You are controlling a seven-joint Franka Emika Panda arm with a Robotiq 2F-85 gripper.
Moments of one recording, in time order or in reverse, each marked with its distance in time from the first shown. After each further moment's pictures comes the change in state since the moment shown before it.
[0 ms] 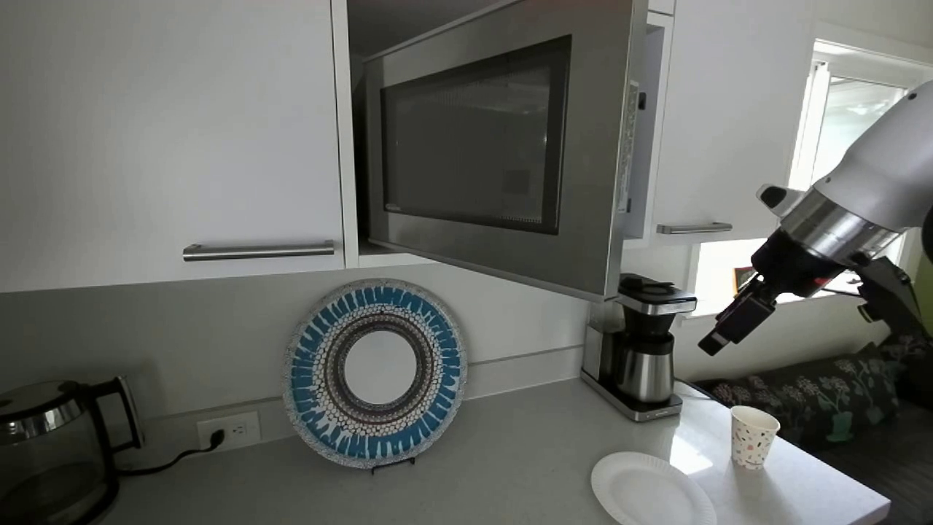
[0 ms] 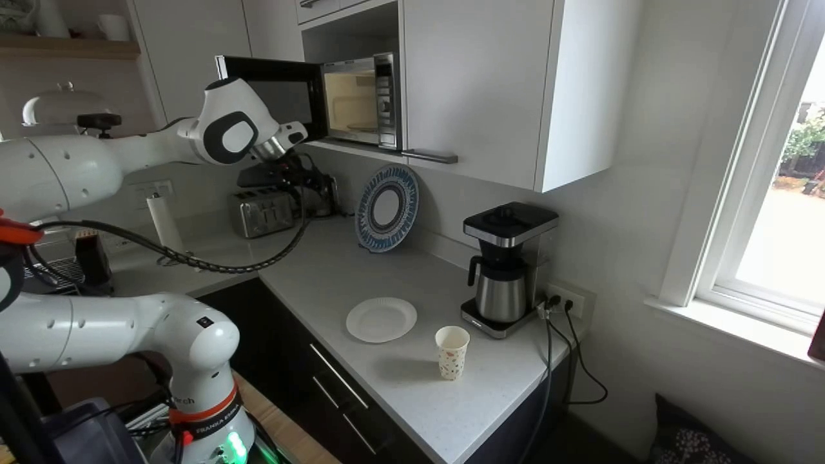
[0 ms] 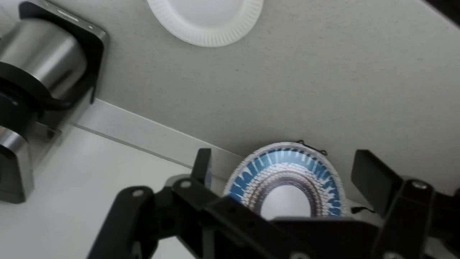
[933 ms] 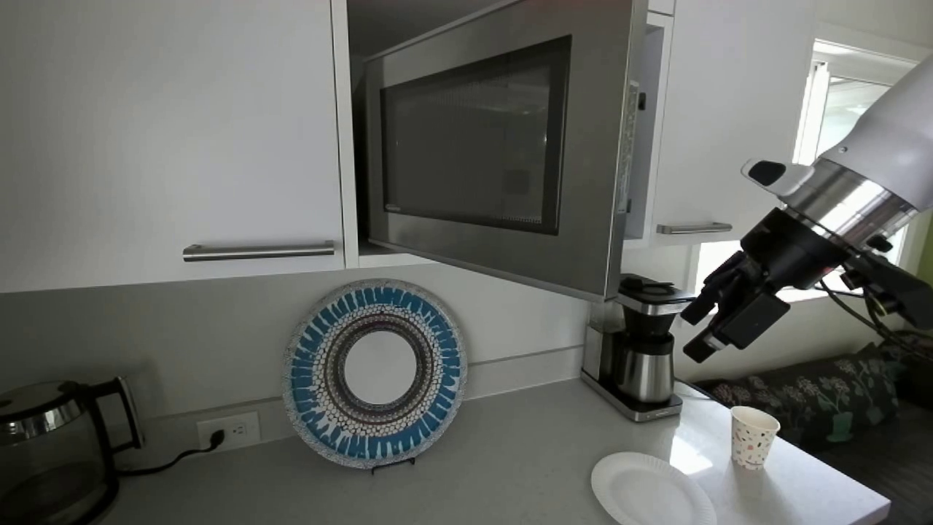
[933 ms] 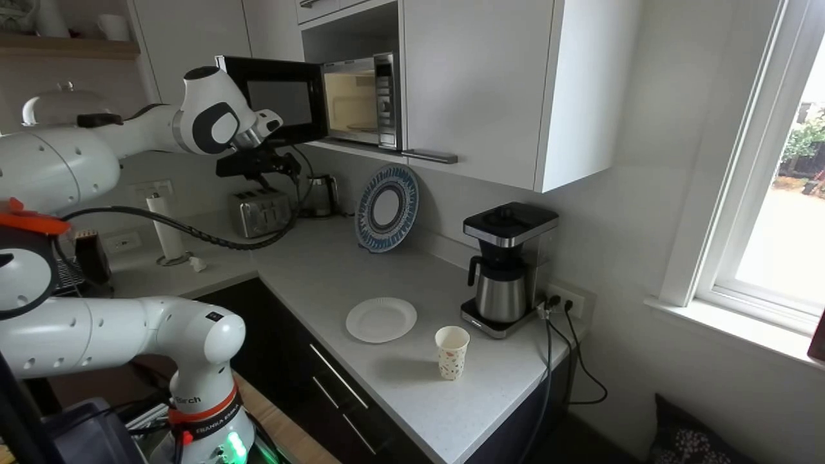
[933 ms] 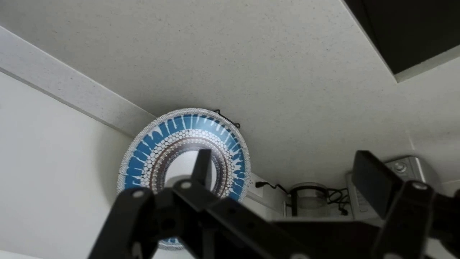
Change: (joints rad) arm 0.191 0.019 0.026 0.056 0.110 0.010 -0.105
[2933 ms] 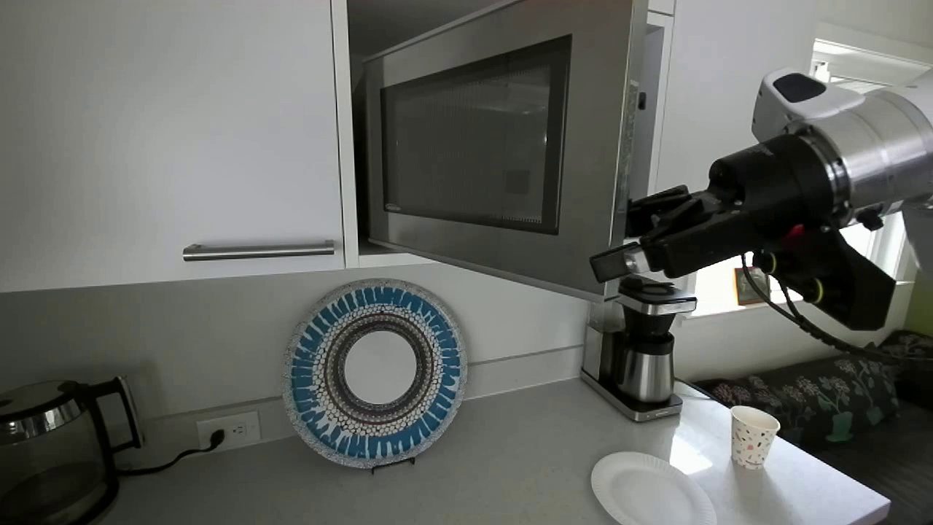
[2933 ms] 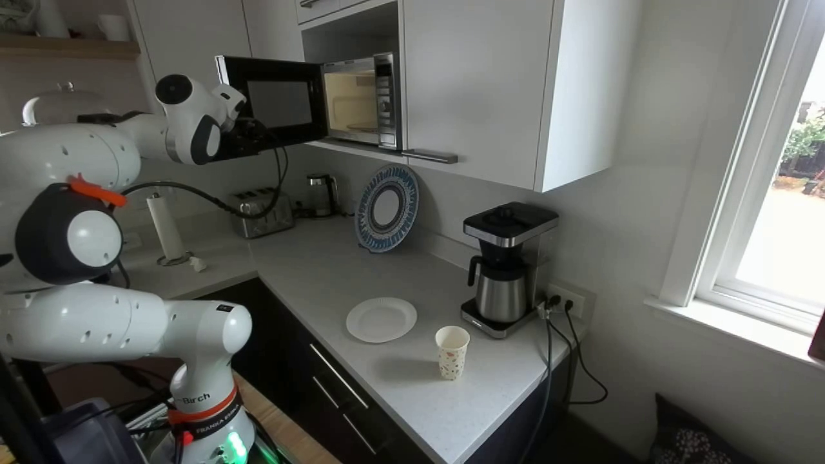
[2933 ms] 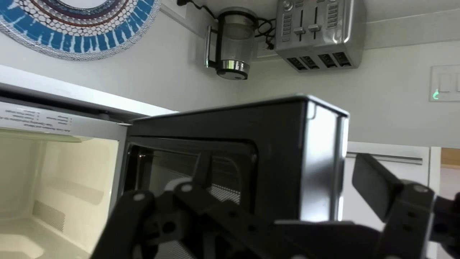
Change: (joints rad) arm 0.283 0.118 0.055 -0.017 0.172 0.686 -0.051
